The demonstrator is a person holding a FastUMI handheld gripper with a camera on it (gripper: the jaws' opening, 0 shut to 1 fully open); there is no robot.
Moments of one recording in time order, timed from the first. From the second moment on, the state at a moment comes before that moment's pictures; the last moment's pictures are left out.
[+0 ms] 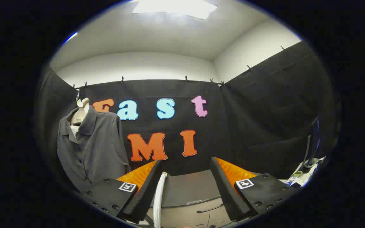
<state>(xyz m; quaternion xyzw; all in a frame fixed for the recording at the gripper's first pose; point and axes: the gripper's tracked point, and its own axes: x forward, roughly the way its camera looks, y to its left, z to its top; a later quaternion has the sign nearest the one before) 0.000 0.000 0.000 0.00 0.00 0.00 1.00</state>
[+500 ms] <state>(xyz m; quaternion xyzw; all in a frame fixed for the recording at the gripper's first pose) 0.005 0.001 -0.003 -0.01 0.00 0.01 1.00</state>
